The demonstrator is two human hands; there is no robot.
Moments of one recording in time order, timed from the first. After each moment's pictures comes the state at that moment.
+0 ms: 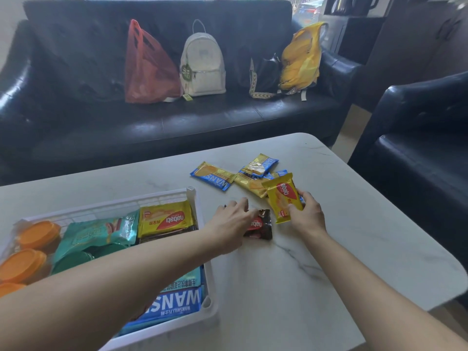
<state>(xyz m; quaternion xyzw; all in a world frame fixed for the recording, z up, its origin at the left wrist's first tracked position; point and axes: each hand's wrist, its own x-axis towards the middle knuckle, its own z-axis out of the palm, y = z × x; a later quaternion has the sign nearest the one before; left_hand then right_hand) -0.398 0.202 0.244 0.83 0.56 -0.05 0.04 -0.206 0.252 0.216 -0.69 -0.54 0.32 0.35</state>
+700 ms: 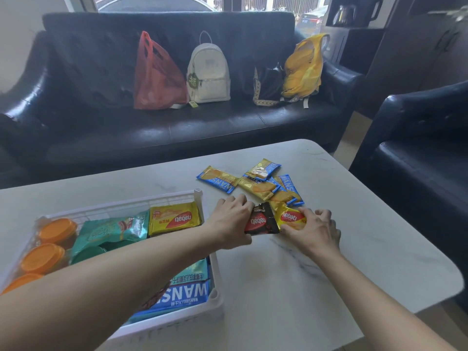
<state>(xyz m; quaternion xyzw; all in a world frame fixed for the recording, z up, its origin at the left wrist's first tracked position) -0.404 0.196 0.259 0.81 0.58 0.02 0.02 -0.191 0.218 0.213 -0.75 -0.63 0.16 0.15</state>
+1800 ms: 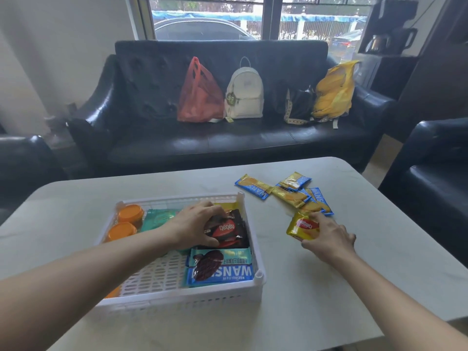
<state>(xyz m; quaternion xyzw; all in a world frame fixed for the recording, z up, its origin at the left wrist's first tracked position) -0.555 0.098 0.299 0.76 0.63 0.08 0.11 -0.229 0.183 0.250 -0.69 -0.70 0.15 0.10</state>
